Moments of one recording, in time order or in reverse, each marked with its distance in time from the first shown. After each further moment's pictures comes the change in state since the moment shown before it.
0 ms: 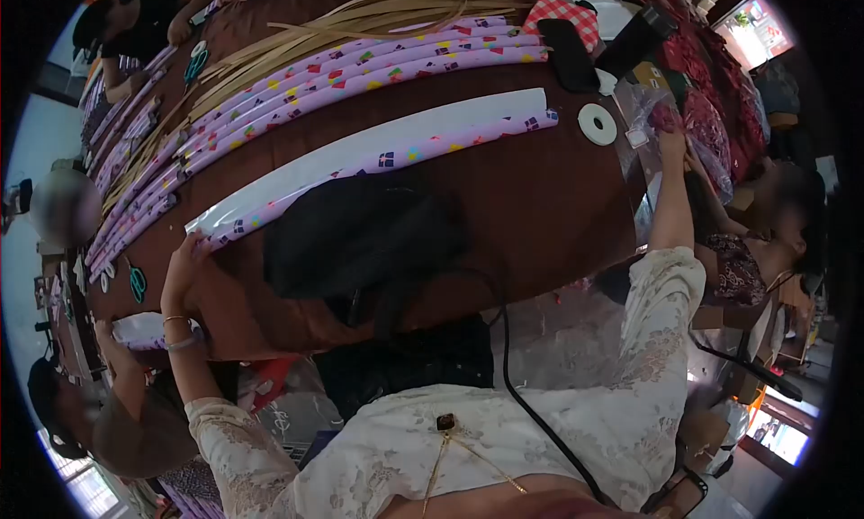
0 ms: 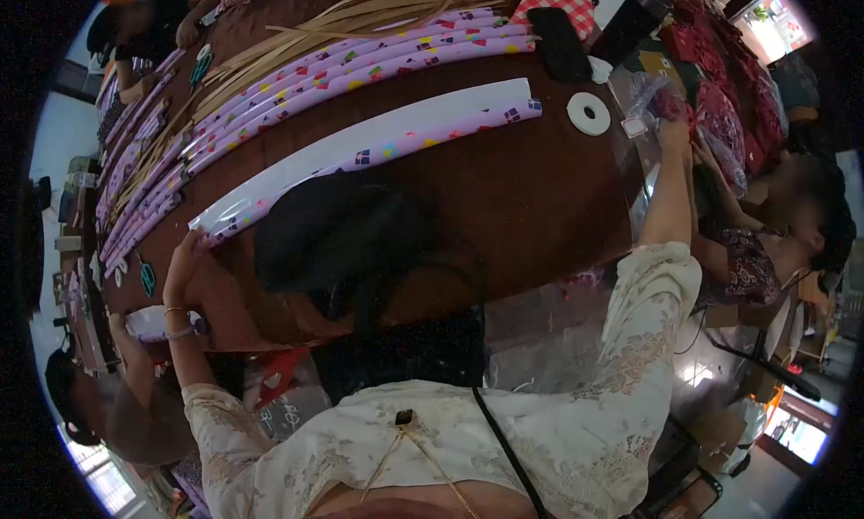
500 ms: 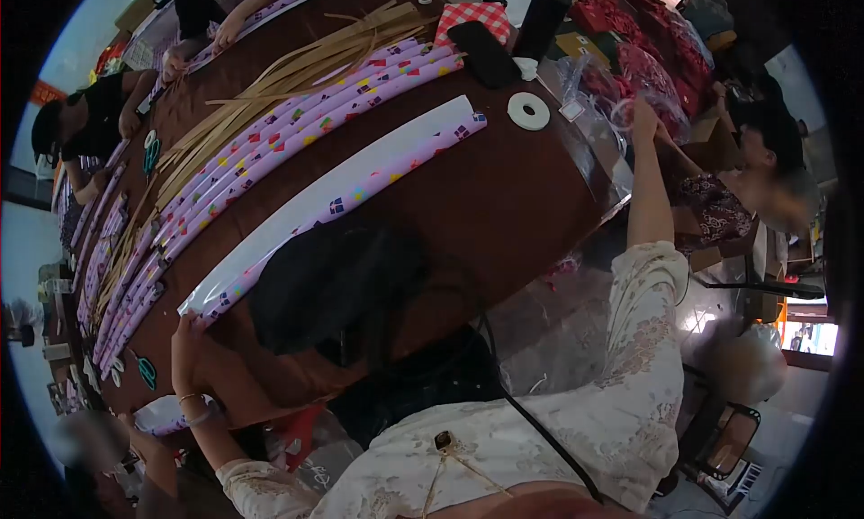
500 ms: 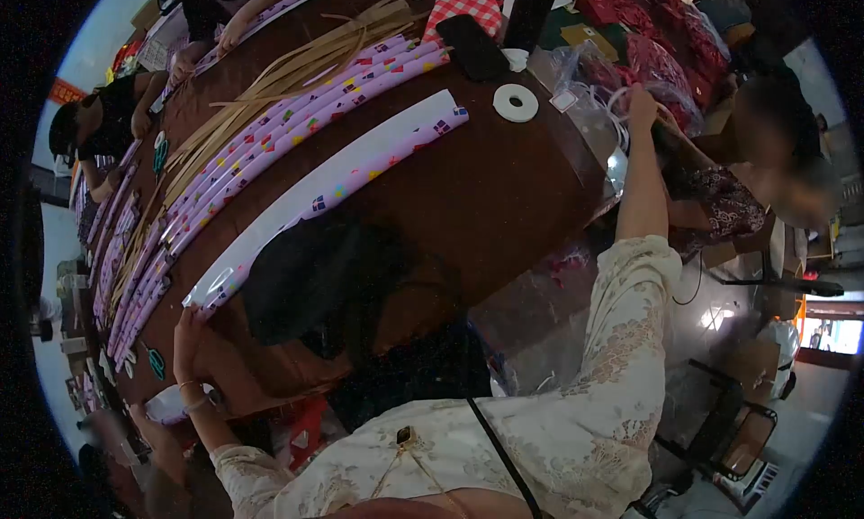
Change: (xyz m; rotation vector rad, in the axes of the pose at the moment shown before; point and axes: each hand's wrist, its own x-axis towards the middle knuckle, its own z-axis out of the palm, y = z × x) left_hand 0.002 -0.007 0.001 0.027 -0.045 0.017; right_hand -0.035 0.037 -0.063 0.141 0.070 0.159
